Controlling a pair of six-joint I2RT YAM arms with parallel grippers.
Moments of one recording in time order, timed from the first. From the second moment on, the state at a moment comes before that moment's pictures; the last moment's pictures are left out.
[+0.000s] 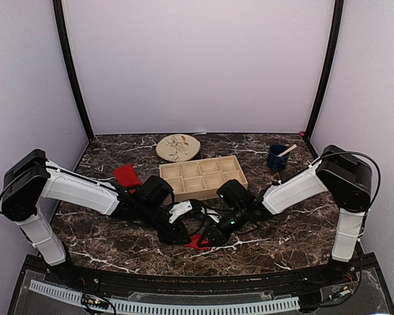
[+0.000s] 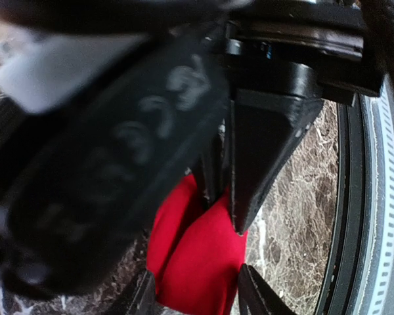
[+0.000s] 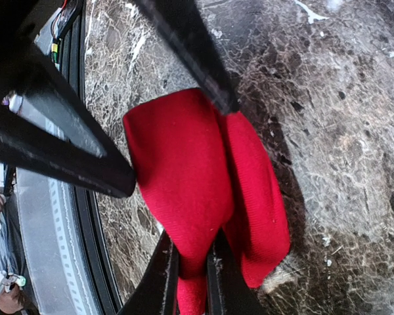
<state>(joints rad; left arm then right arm) -0.94 1.67 0.82 -0.09 0.42 0.09 0.97 1.91 0.90 0.05 -0.70 0.18</state>
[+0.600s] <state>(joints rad) -0.96 1.72 0.87 -0.16 0.44 0.18 0.95 1.93 0.91 0.05 -0.77 0.18</state>
